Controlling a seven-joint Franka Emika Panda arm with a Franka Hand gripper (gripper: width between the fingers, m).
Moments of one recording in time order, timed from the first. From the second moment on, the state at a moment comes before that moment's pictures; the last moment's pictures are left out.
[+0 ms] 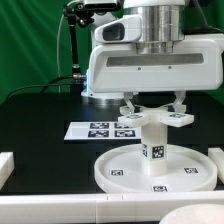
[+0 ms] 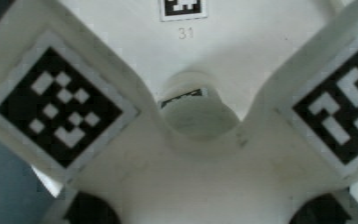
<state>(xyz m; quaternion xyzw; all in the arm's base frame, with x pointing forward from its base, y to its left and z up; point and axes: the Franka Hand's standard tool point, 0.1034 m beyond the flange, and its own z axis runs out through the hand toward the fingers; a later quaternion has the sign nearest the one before) 0.551 0.033 0.097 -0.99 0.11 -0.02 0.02</state>
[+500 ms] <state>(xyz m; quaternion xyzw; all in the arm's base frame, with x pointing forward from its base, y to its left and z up) 0.554 0.034 0.100 -0.95 0.32 -0.03 0.04</state>
